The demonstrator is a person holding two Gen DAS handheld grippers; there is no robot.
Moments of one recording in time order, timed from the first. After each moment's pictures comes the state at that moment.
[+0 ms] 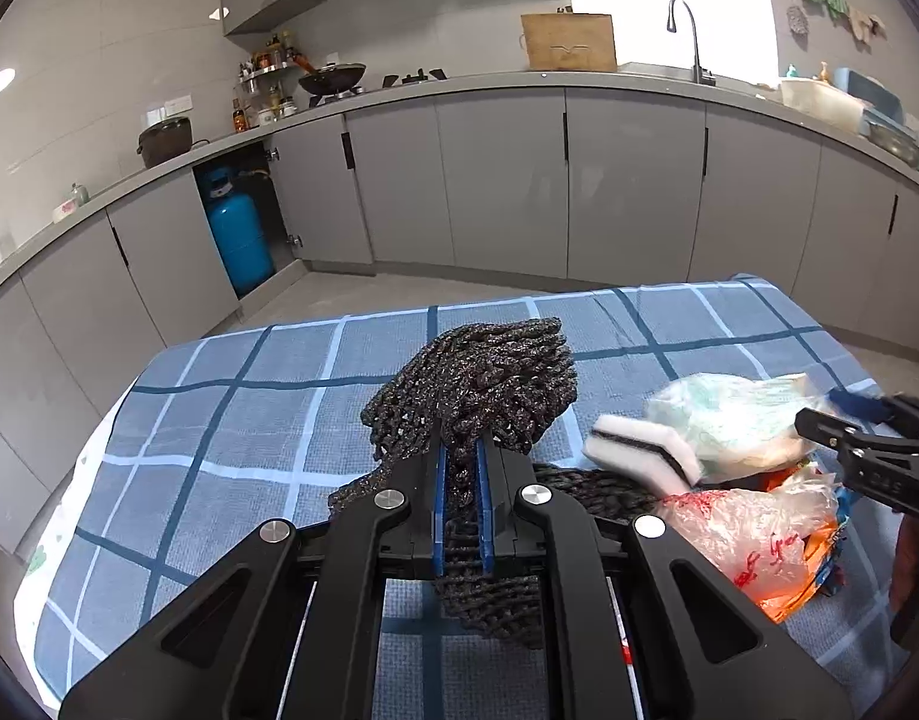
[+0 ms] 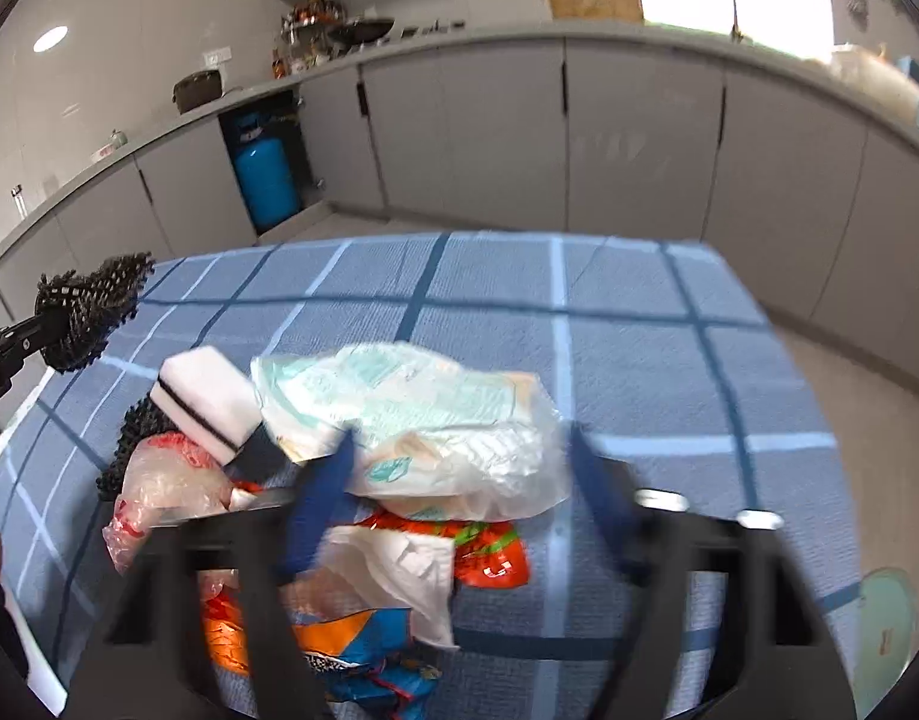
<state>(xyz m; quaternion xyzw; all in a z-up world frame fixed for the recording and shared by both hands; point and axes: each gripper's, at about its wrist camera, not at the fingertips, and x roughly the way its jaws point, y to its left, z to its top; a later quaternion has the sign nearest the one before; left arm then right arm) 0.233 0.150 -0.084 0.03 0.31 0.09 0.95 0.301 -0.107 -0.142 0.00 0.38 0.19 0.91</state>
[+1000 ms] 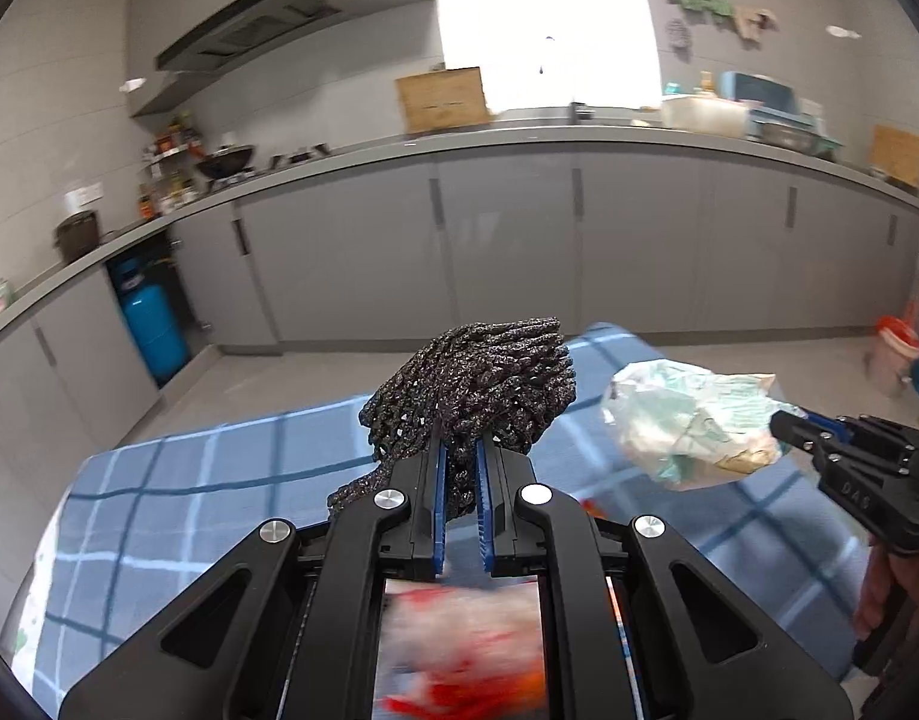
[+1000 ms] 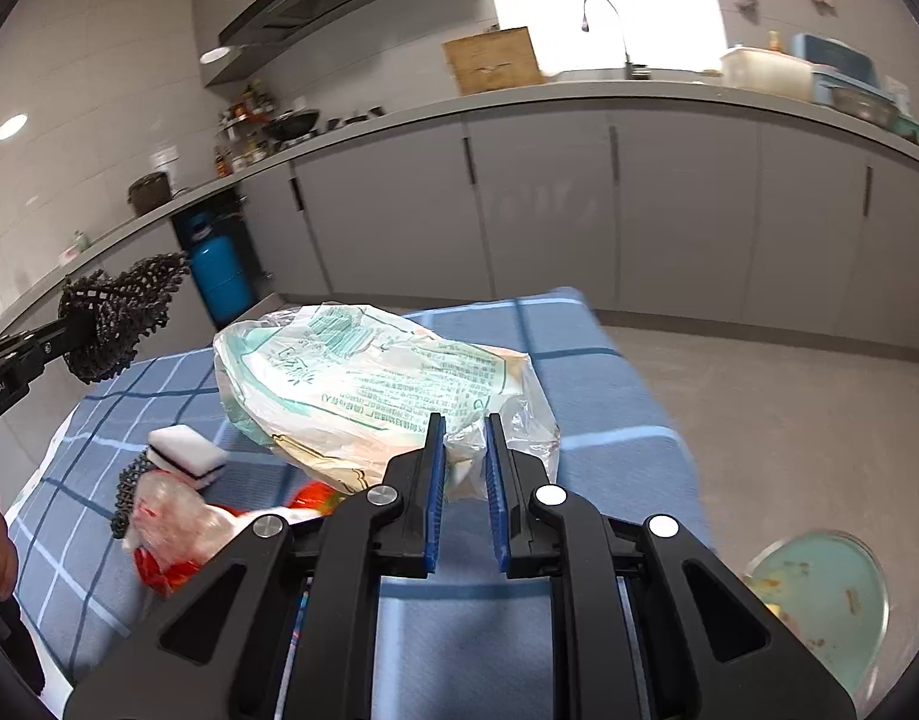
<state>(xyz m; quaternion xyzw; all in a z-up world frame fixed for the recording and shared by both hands) 0.230 0.017 -0.029 0.07 0.25 -0.04 0.96 0.237 -0.233 -0.093 0.07 0.29 0.10 0.95</state>
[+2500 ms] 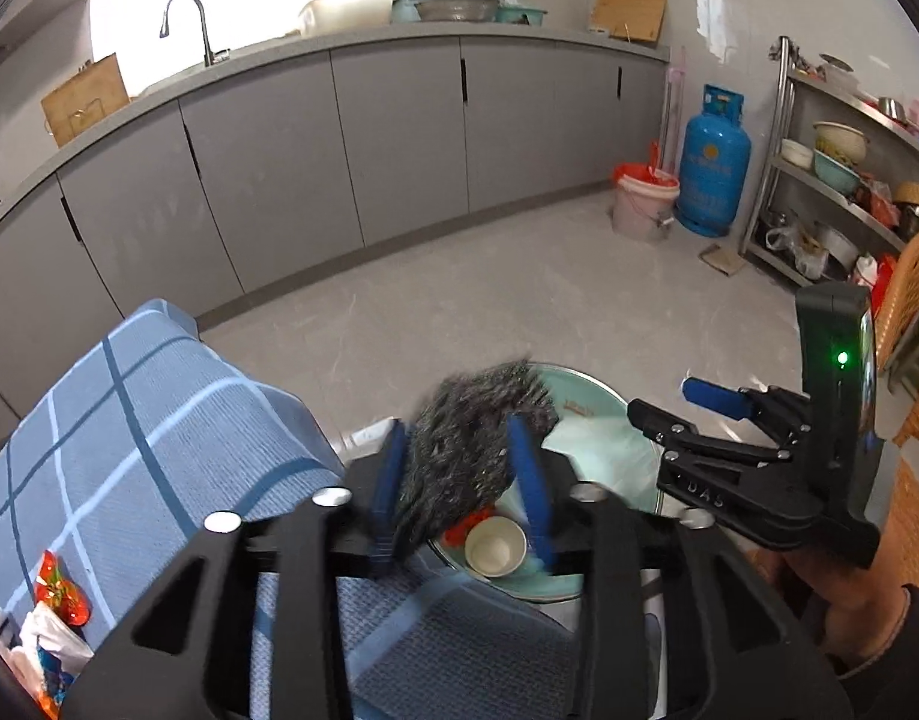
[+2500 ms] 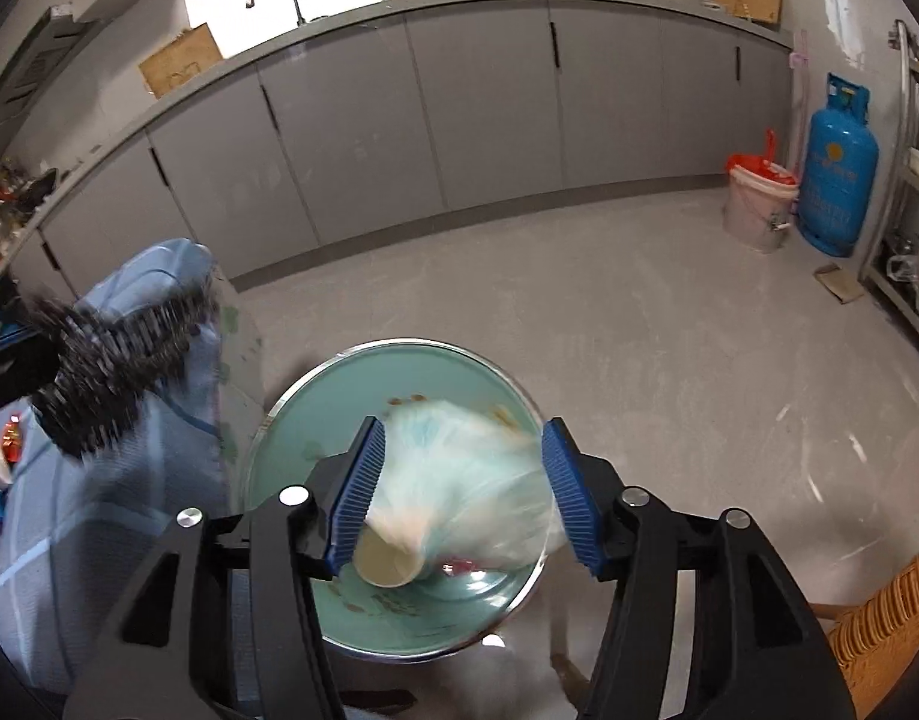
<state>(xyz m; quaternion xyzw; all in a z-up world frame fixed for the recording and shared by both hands) 0.202 -0.301 -0.136 0.16 0.33 -0.35 0.86 0.122 -0.488 -0.215 0.17 0.36 -0.17 0.90</state>
